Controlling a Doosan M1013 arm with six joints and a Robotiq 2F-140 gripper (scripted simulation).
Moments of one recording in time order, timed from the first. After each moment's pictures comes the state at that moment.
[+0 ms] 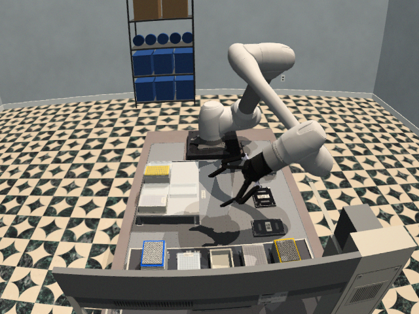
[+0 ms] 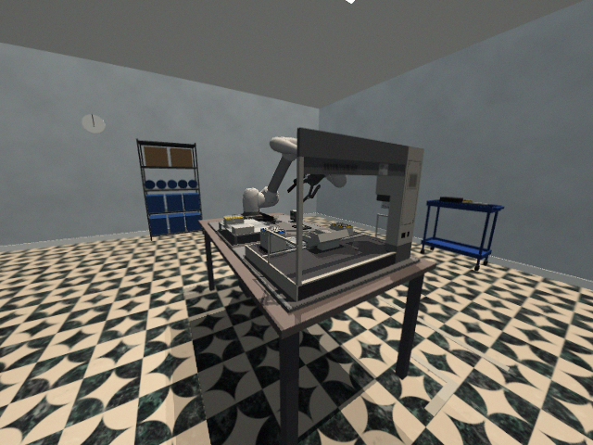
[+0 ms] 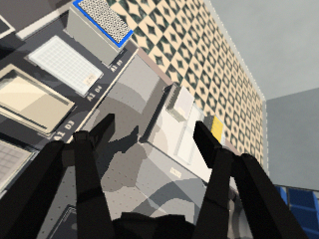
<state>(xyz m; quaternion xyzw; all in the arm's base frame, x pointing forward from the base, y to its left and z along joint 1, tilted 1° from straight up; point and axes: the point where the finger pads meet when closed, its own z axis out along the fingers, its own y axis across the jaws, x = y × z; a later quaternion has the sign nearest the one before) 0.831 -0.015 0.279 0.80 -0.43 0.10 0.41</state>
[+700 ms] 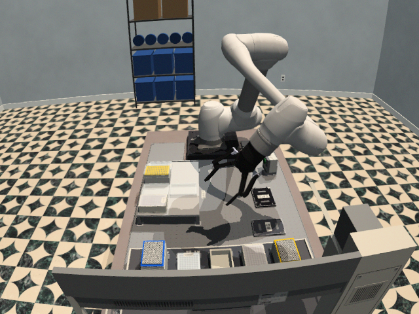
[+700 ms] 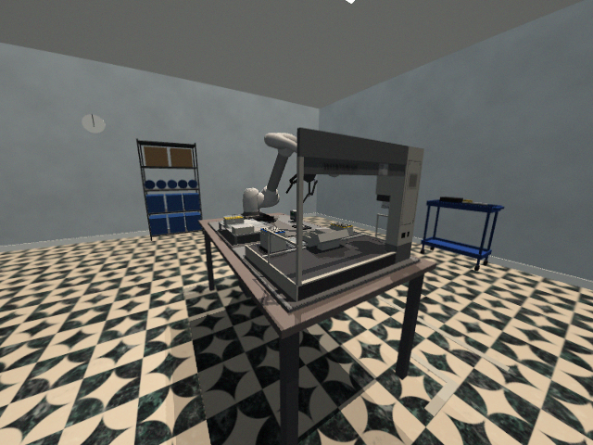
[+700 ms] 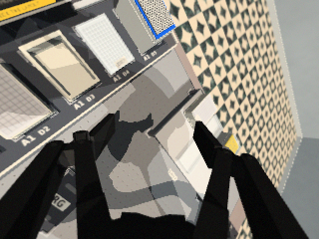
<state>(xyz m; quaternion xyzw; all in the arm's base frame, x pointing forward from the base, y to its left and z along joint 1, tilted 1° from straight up) 0.831 -0.015 0.279 0.89 -0.32 0.08 0.30</state>
